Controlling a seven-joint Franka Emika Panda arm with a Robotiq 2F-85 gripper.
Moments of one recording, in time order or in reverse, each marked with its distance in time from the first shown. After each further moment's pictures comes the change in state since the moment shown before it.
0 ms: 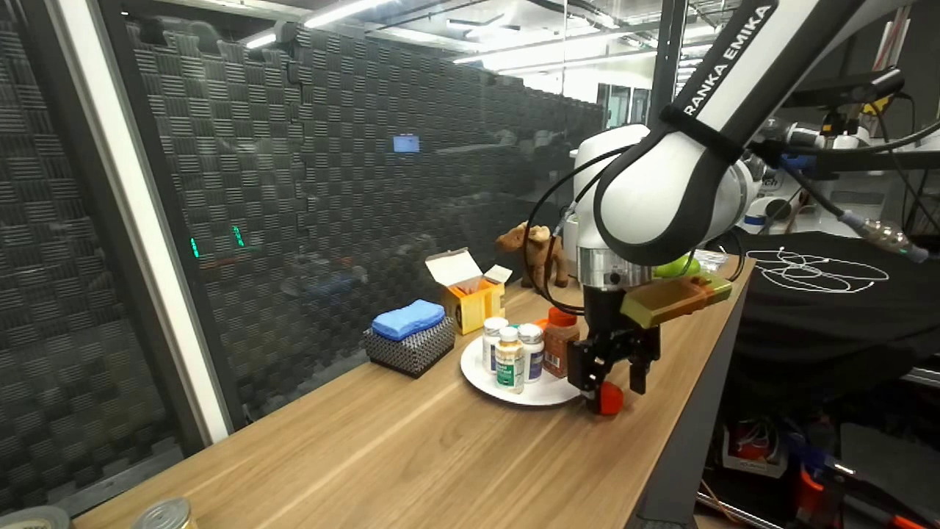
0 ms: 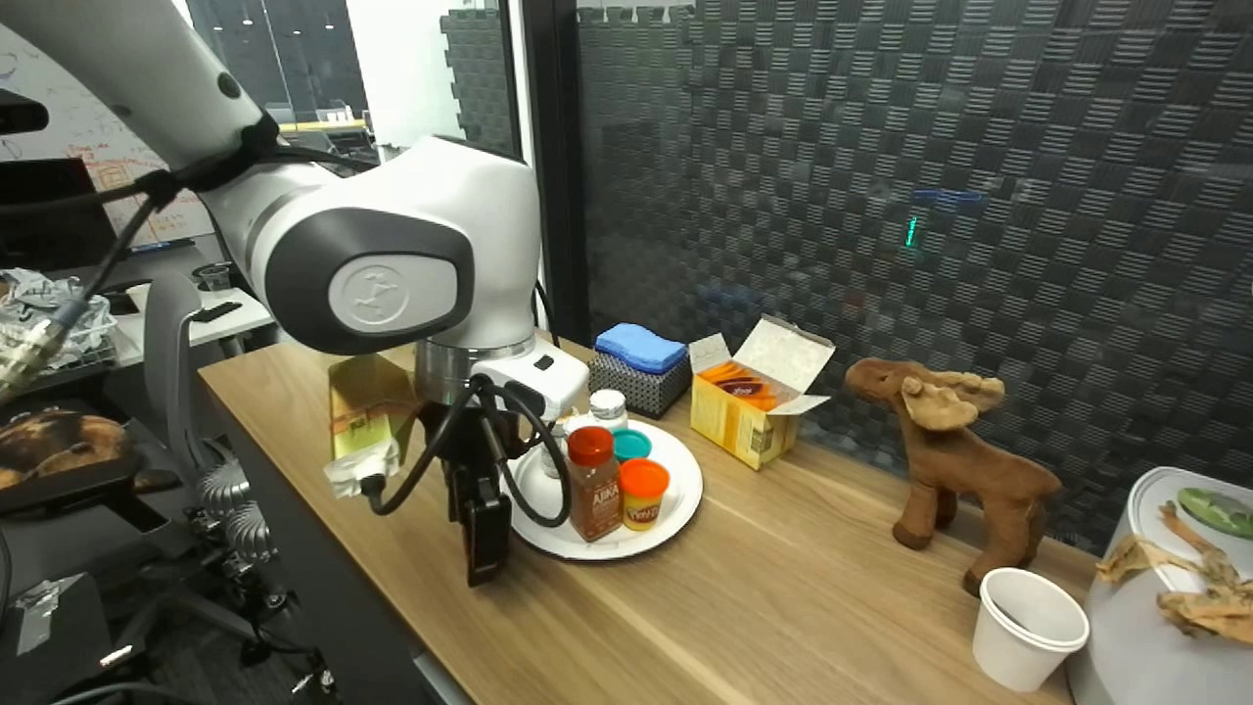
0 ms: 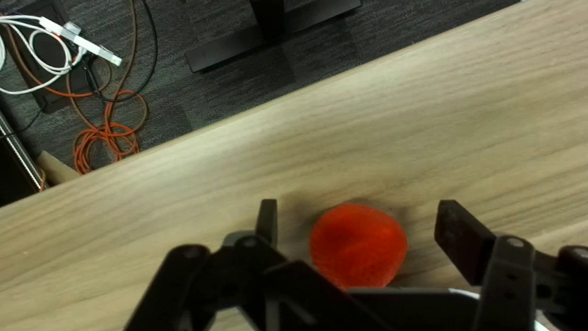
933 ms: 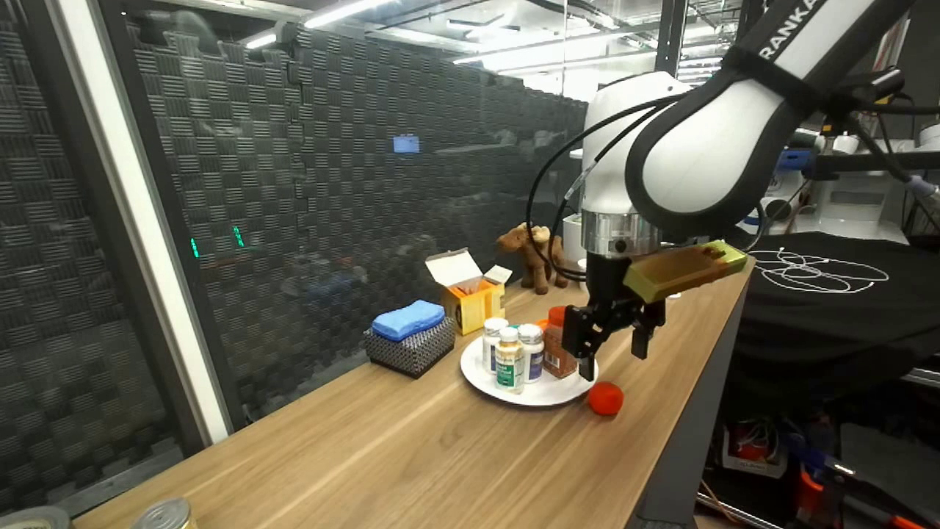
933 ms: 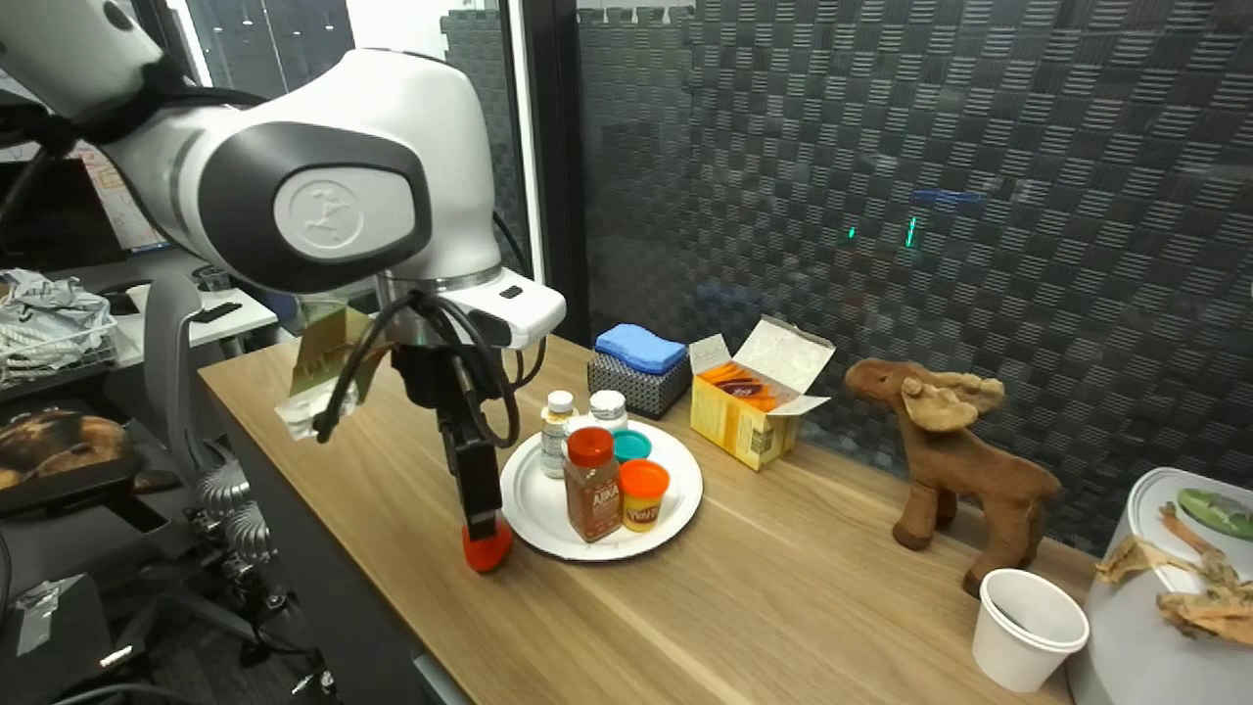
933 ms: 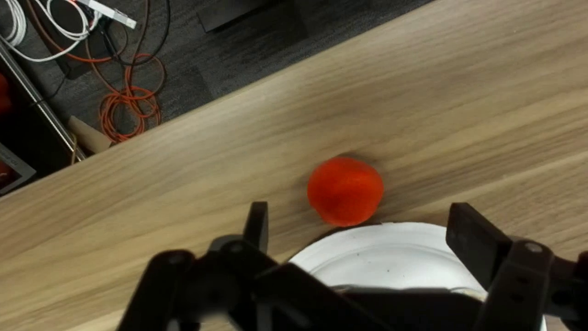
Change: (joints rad) arm 0.021 -0.145 0.000 -0.064 -0.140 0.024 0.178
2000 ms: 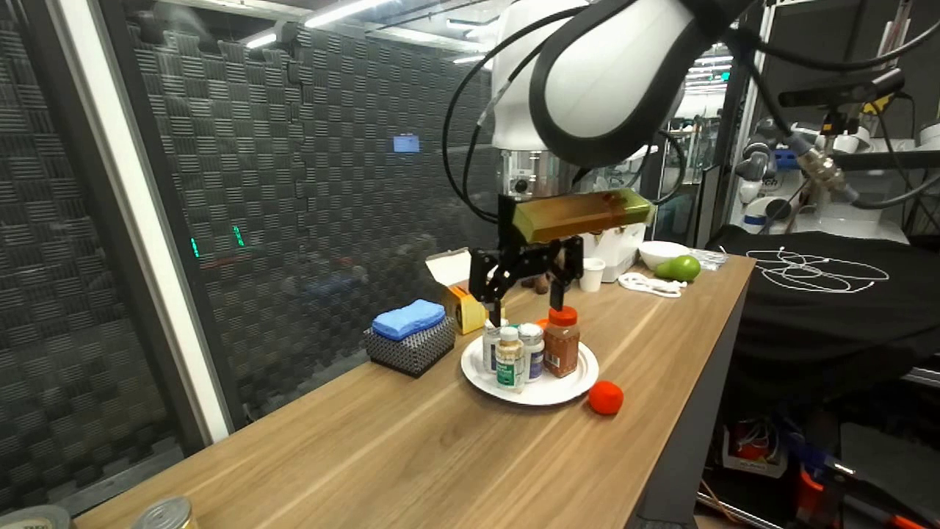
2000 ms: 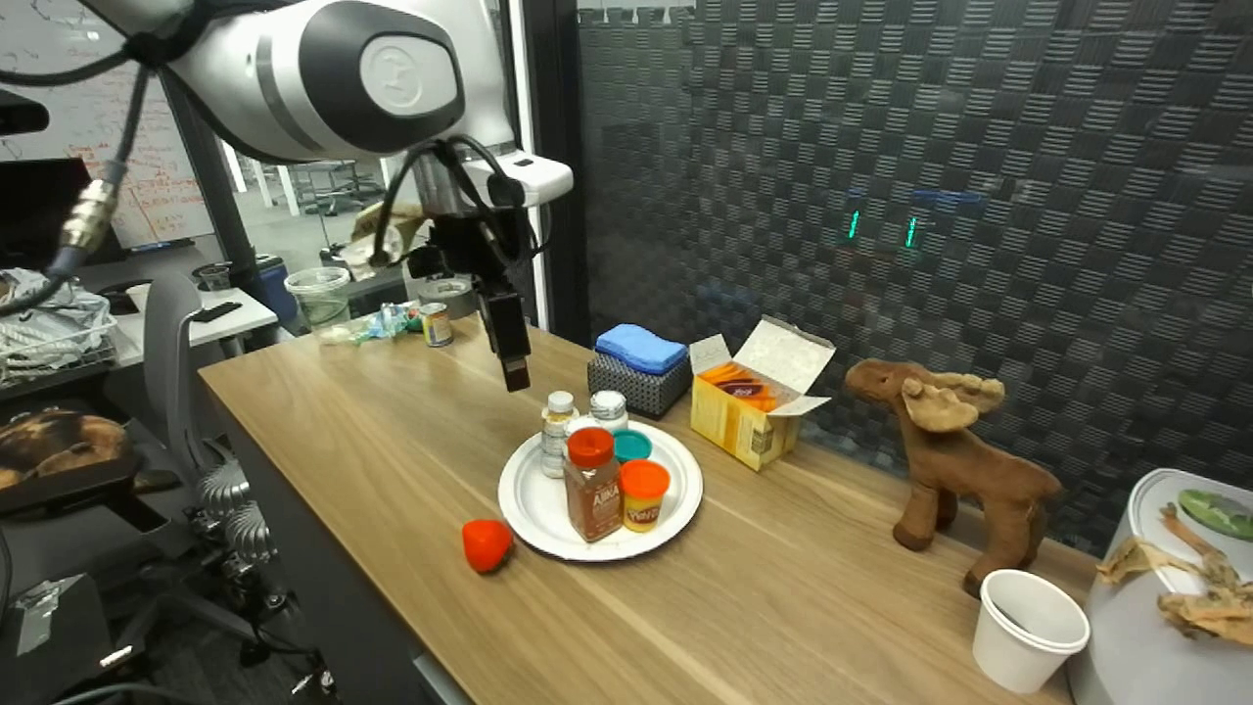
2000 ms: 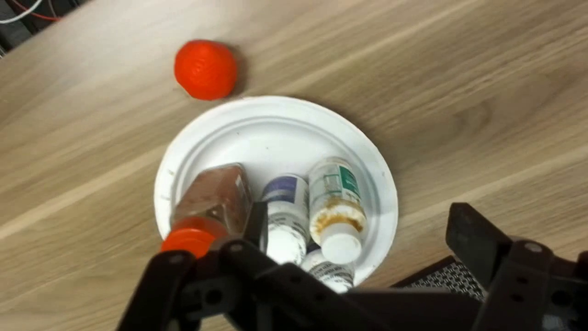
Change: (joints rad) arm 0.124 0.048 0.006 0.271 -0.047 -0.126 0.213
